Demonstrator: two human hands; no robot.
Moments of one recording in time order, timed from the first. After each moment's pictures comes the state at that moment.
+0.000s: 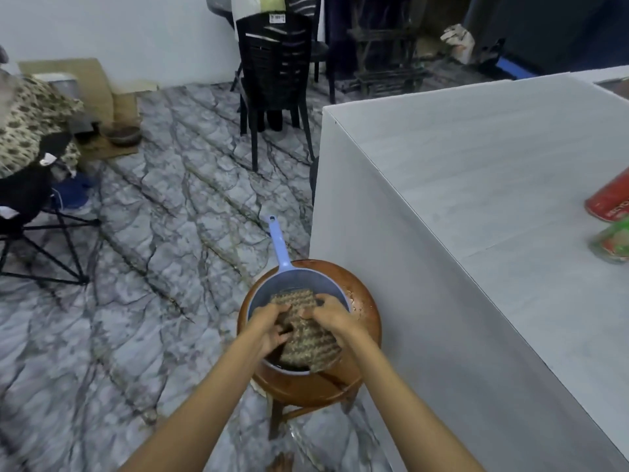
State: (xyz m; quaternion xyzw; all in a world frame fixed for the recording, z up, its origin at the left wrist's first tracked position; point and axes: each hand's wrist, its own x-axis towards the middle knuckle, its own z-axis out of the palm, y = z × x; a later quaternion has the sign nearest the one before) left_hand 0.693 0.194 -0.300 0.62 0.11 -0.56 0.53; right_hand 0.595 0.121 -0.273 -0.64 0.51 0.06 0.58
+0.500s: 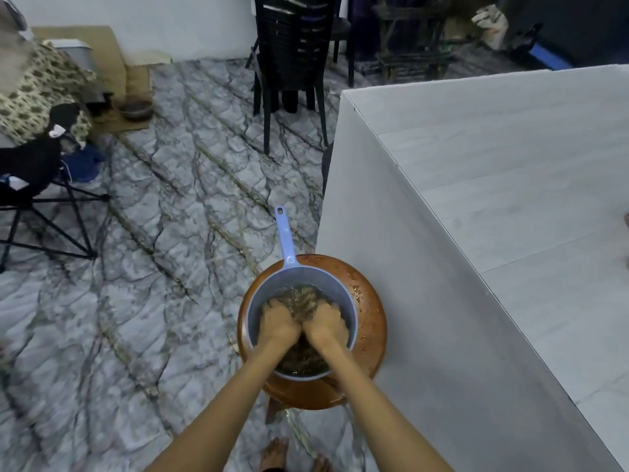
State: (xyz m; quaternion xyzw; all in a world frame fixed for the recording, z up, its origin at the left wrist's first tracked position) left_hand 0.675 0.184 -0.311 0.87 -0.08 -0.36 0.31; right_hand 0.612 0.135 -0.304 -0.74 0.56 0.10 0.36
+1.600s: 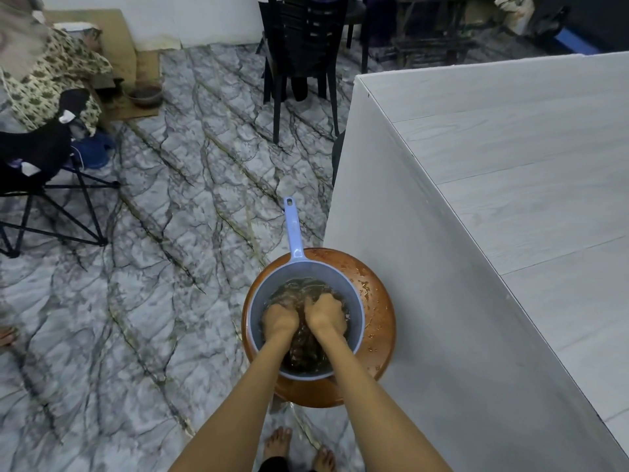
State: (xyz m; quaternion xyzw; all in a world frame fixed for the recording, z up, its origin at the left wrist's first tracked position) left_hand 0.676 0.174 -0.325 0.87 0.00 -0.38 0.30; right_hand 0.631 0.127 -0.321 -0.69 0.60 0.09 0.38
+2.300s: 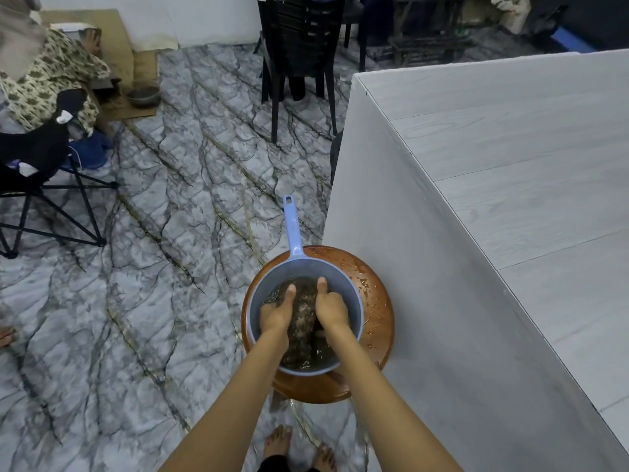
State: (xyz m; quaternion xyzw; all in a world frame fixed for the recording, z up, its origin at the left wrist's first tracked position) left_hand 0.677 0.179 -0.328 0.75 0.15 -0.40 0.51; right_hand 0.624 0.120 -0.315 -0.56 0.61 0.02 0.56
